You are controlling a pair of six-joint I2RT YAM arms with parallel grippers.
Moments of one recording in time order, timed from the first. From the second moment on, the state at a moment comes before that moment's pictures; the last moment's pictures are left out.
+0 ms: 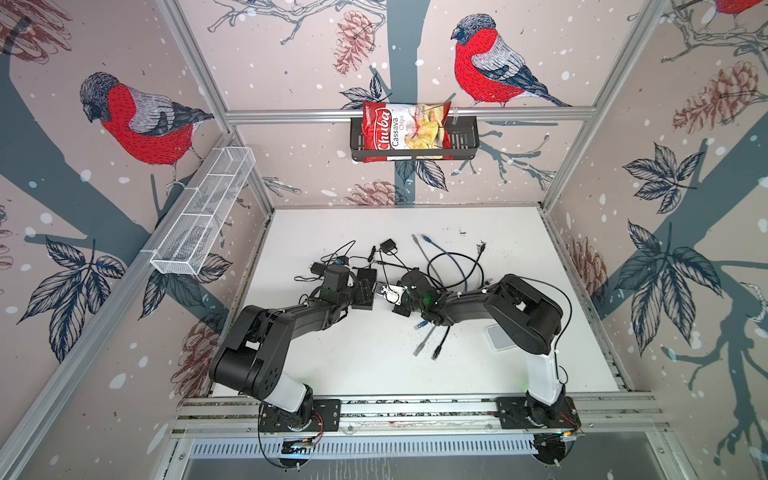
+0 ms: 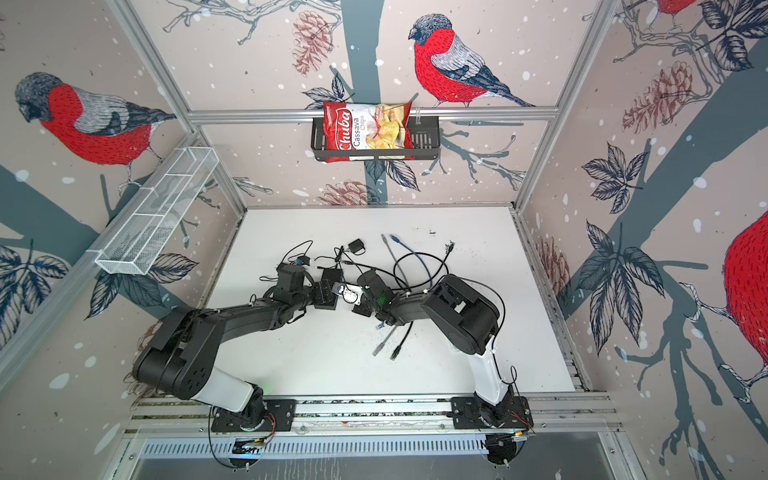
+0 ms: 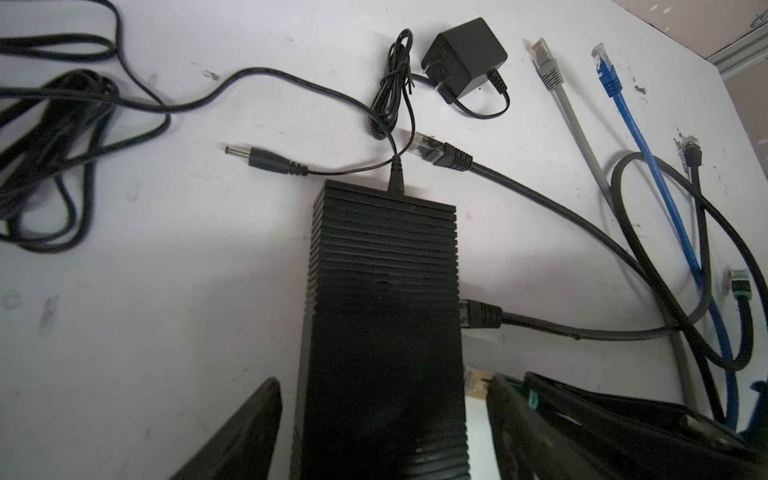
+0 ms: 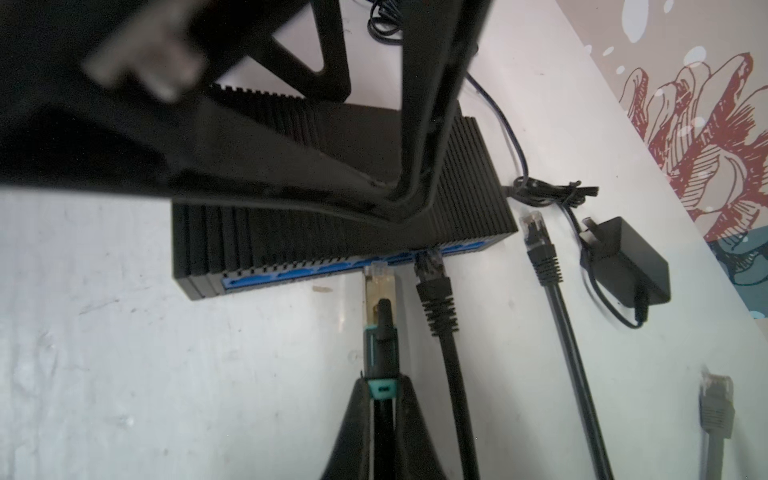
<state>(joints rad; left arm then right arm) -0.32 1.53 0.56 0.25 0.14 -0.44 0.92 2.02 1.00 0.37 -0.03 -0.57</state>
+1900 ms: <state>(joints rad) -0.32 1.59 0.47 0.48 0.25 -0.34 0.98 2.02 1.02 0.36 -0.02 -0.45</state>
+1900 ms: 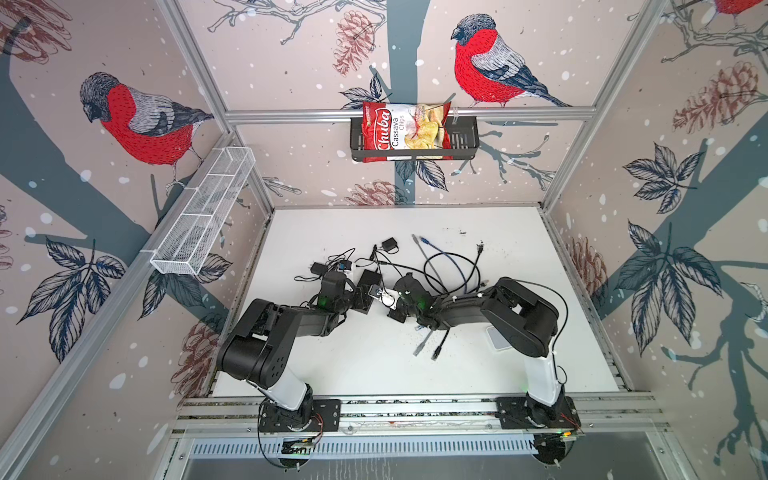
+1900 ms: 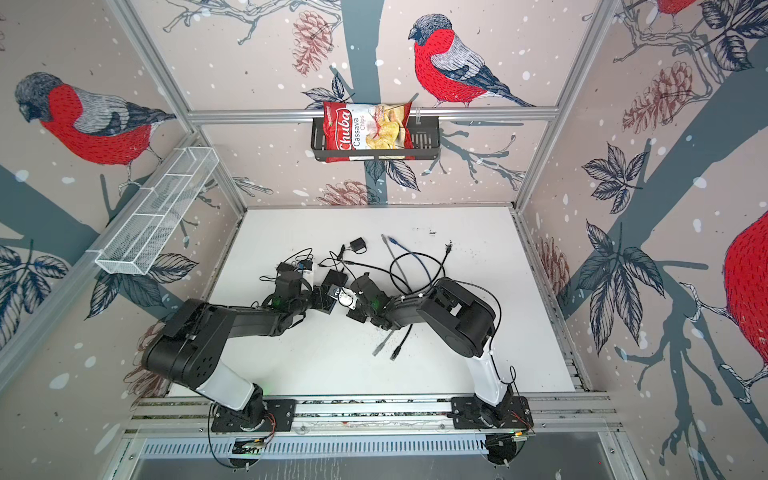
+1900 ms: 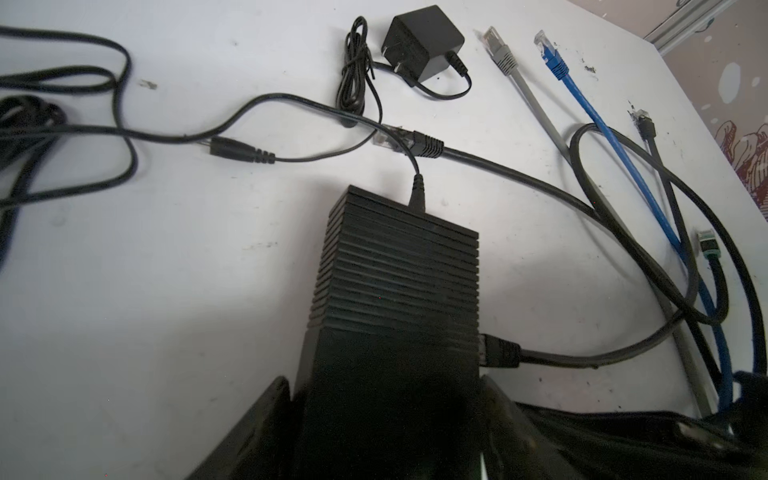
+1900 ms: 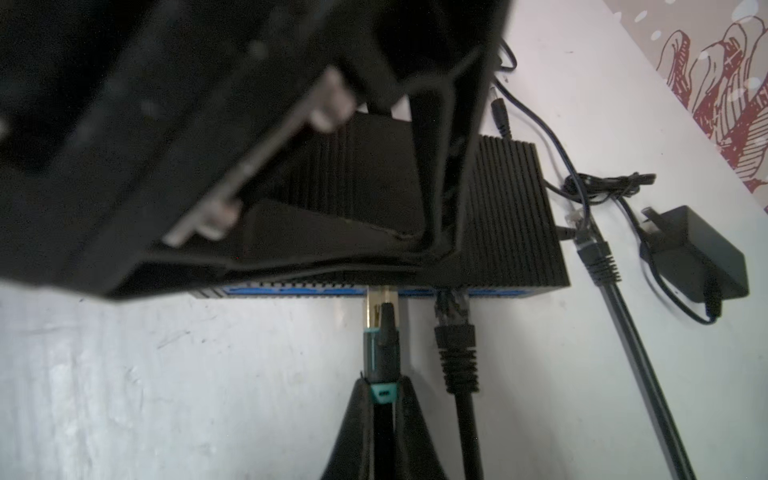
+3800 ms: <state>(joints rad) -0.29 1.60 0.51 0.43 0.23 -0.37 0.95 2.08 1.23 0.09 -0.03 -0.57</state>
